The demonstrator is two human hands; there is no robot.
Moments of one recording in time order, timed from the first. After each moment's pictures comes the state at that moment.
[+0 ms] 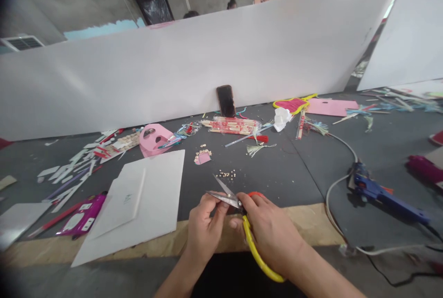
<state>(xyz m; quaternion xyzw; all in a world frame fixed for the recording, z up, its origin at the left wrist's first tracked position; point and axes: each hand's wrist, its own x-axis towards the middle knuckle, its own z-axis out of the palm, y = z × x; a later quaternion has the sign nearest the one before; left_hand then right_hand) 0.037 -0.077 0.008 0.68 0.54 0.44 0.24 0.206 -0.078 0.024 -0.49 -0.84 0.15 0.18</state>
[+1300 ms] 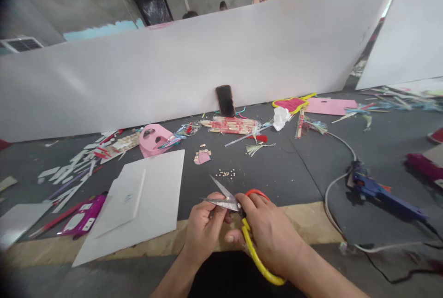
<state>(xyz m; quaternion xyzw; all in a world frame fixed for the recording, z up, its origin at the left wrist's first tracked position) 0.035 -0.077 0.016 0.65 0.50 0.44 0.37 0.207 -0.080 0.031 -0.47 -0.85 0.18 0.14</state>
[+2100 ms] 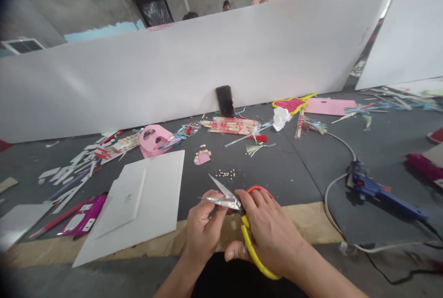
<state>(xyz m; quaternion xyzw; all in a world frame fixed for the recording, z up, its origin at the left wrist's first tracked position) 0.039 -0.078 0.013 0.68 0.49 0.47 0.28 0.206 -0.081 0.034 -0.48 -0.84 0.18 0.15</state>
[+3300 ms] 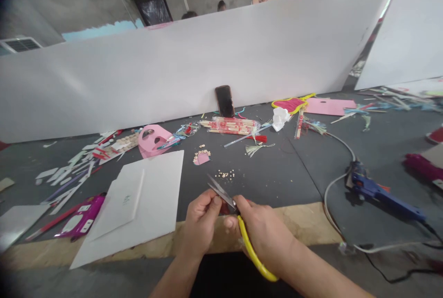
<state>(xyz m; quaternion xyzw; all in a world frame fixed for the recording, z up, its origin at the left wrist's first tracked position) 0.039 -0.070 0.017 0.56 0.49 0.49 0.46 0.196 -0.076 0.038 -0.49 -0.82 0.28 0.11</state>
